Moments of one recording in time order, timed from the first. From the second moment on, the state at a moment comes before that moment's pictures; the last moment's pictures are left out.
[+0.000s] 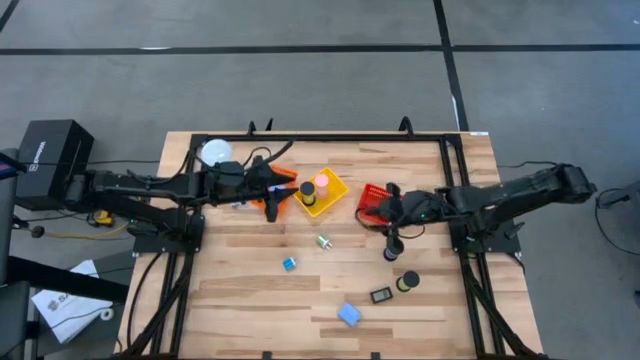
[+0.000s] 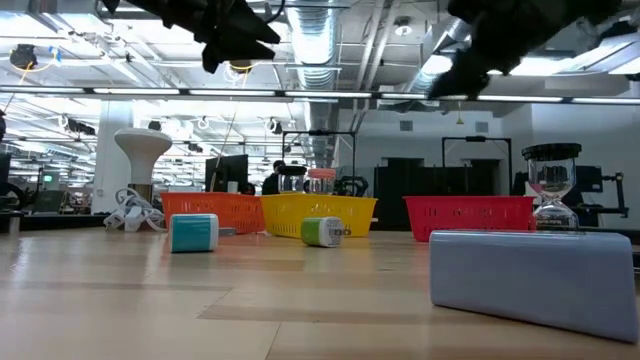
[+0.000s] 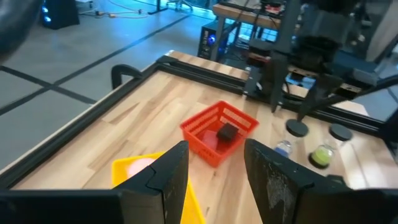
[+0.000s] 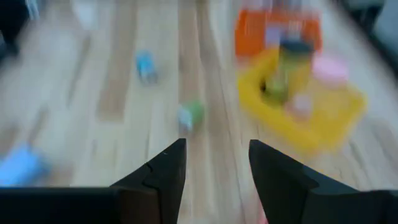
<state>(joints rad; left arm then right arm) 0.06 1.07 0.76 0.03 -0.24 -0.22 0.14 1.08 0.69 -0.20 0.18 0.09</state>
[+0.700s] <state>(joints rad) -0.10 1.07 0.76 0.03 -0.24 -0.22 0.04 1.48 0.69 0.28 0.04 -0.01</state>
